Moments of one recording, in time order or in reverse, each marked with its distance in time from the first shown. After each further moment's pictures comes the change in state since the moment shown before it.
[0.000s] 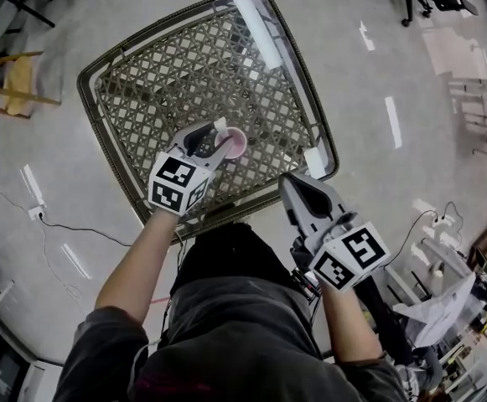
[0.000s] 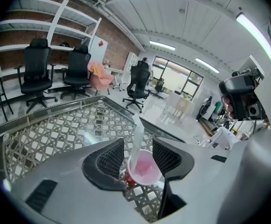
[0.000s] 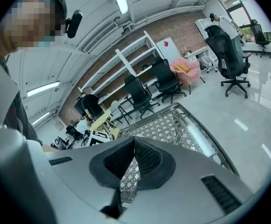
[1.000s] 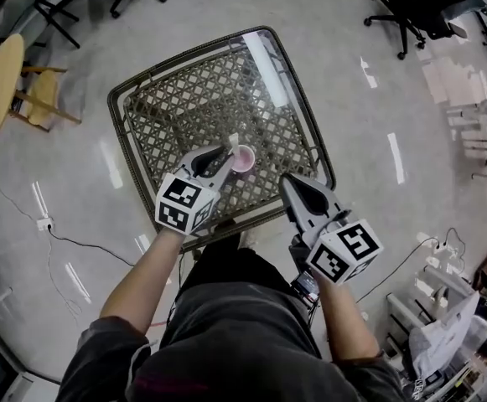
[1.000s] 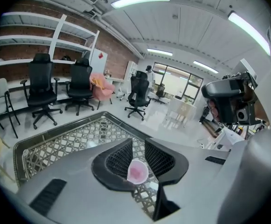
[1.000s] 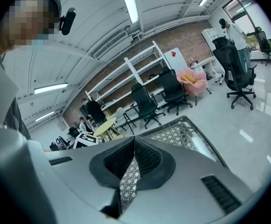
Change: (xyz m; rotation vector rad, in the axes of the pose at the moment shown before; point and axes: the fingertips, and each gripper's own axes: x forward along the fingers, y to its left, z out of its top) left arm -0.069 -0.033 0.047 0.045 -0.084 0.058; right arm -0.020 0.040 0.040 -0.076 -0.104 0.042
